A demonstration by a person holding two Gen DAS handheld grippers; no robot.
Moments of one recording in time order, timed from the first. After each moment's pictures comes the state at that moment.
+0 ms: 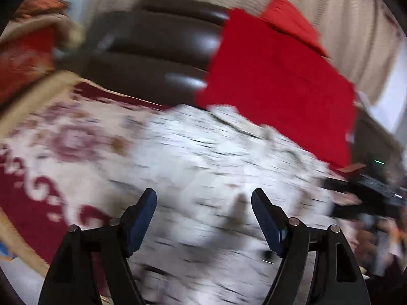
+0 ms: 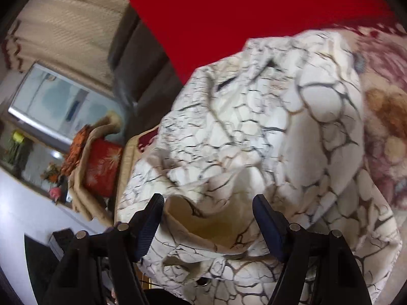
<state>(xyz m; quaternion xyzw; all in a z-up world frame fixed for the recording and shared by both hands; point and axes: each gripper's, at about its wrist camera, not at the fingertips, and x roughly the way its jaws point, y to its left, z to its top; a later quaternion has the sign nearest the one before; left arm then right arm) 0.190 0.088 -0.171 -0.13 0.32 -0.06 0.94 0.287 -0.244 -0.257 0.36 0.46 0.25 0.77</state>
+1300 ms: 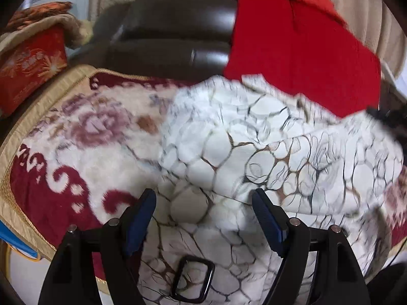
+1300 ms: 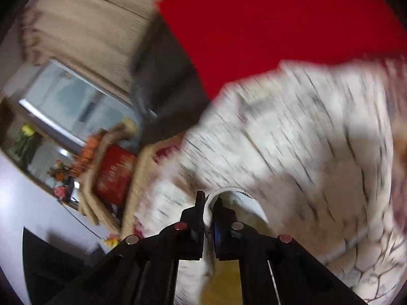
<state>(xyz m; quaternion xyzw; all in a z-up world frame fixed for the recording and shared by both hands) 0.192 0.091 -0.196 -0.08 0.37 -0.01 0.93 0.289 -0.221 -0.192 0.34 0.38 0.29 0.81</state>
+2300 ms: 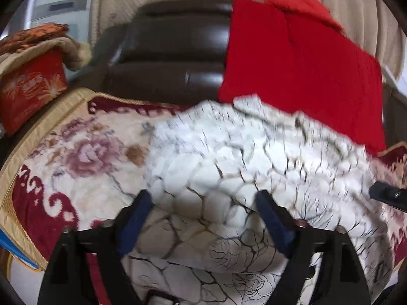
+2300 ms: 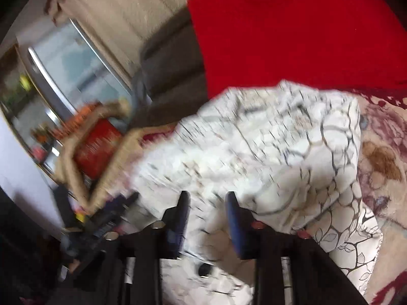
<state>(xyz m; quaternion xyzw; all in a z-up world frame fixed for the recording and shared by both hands) 0.222 0.049 -0.189 -0.04 0.36 0.00 0.93 0.233 -0.201 -0.215 0.20 0.38 0.24 0.87</state>
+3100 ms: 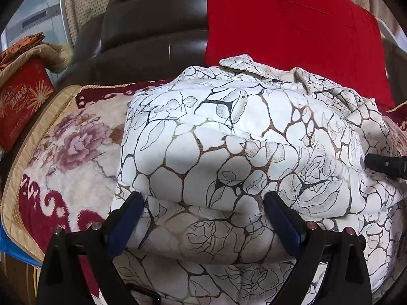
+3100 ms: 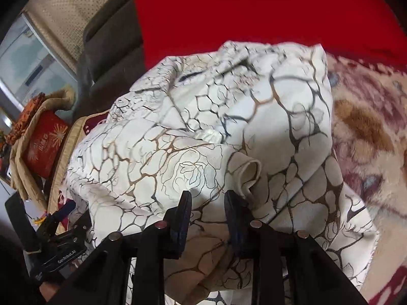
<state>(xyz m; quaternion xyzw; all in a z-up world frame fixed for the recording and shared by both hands) 0.228 0.021 -0.212 0.03 0.41 0.00 0.91 0.268 -0.217 -0.258 0.19 0.46 0.14 0.85</state>
